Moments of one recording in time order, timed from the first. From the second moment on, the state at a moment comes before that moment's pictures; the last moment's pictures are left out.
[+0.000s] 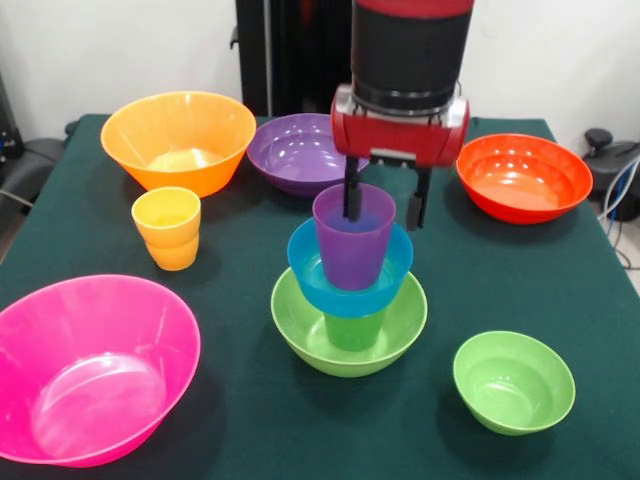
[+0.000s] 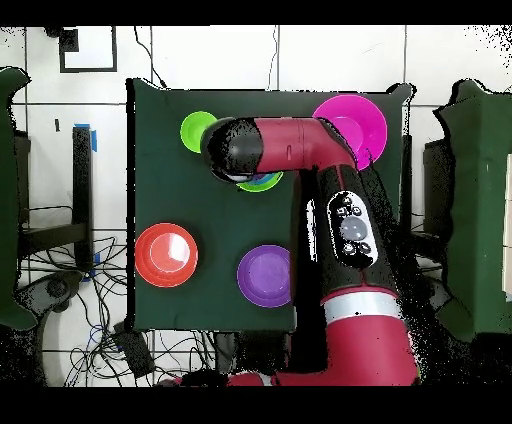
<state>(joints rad) -0.31 -0.64 0.26 1.36 -0.29 0.80 2.03</state>
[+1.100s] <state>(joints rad) -0.41 -0.75 0.33 1.37 -0.29 0.82 2.03</state>
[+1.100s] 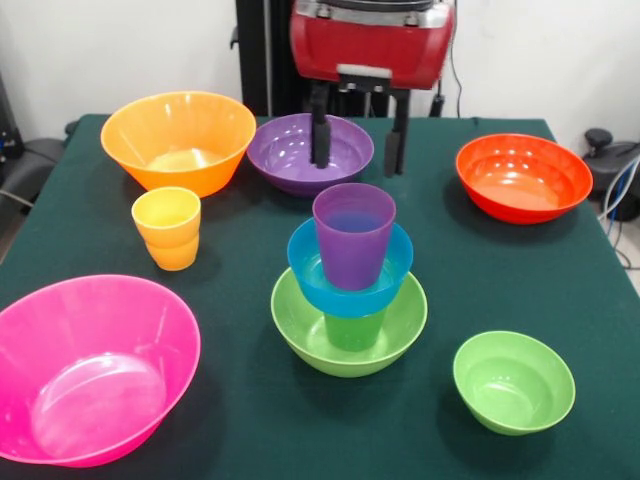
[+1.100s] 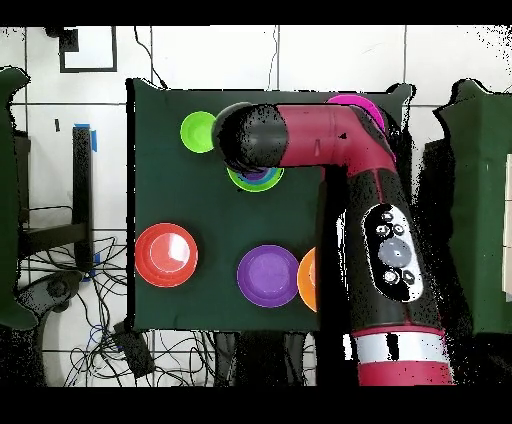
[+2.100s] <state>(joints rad) -0.34 -0.75 0.36 1.36 -0.29 0.92 2.03</state>
